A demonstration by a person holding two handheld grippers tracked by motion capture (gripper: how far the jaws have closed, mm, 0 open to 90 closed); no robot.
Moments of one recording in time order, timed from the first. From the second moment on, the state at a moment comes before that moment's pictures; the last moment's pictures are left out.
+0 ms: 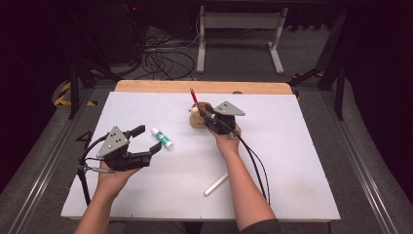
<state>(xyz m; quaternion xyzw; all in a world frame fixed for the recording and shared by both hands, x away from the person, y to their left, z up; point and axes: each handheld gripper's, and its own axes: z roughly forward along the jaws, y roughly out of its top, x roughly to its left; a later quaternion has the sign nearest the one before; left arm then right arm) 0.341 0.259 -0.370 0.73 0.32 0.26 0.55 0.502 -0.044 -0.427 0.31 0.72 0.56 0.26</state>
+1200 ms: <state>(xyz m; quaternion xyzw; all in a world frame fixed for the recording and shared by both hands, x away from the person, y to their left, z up) 0.342 0.263 -0.367 0.72 0.33 0.25 0.56 0.461 -0.027 -0.408 0.30 0.72 0.57 0.25</state>
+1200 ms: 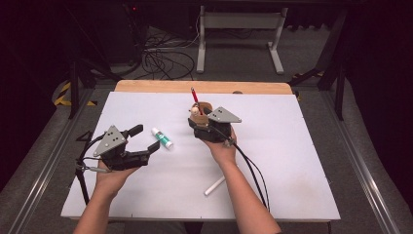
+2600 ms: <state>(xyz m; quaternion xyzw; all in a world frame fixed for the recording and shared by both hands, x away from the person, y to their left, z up) 0.343 0.269 -0.367 0.71 0.34 0.25 0.56 0.443 0.007 -0.417 0.30 0.76 0.54 0.20</state>
